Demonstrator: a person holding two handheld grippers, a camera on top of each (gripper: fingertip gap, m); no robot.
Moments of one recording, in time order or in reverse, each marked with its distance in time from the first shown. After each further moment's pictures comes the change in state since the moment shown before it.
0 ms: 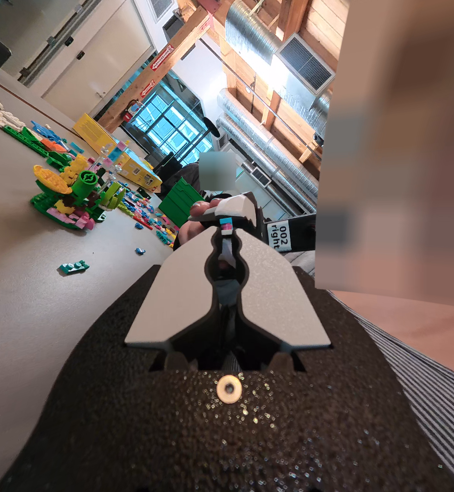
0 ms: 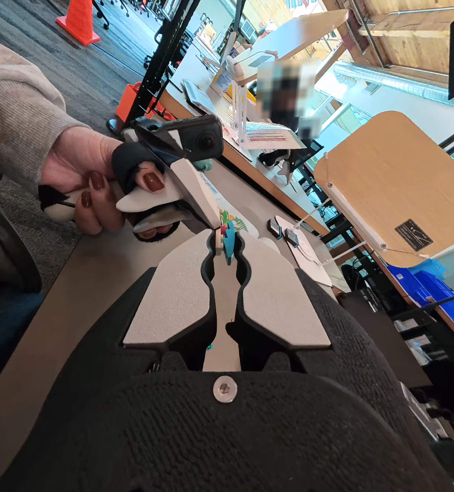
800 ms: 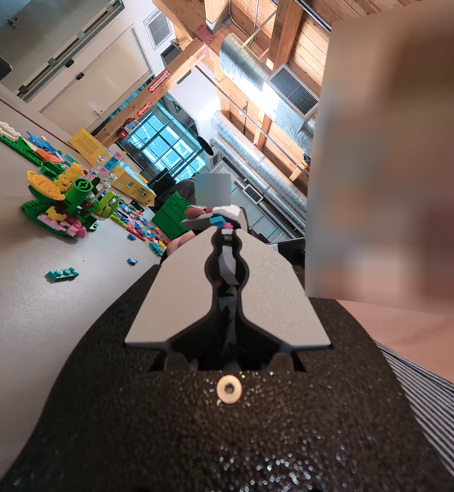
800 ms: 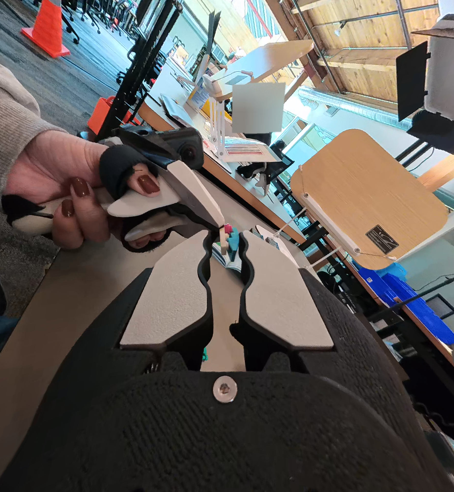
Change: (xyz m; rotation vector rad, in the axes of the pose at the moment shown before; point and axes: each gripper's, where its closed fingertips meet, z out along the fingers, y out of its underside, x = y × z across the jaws) left arm 0.003 -0.004 0.002 0.074 0.027 -0.025; right arm 0.003 -0.002 0.002 0.061 0.112 -0.029
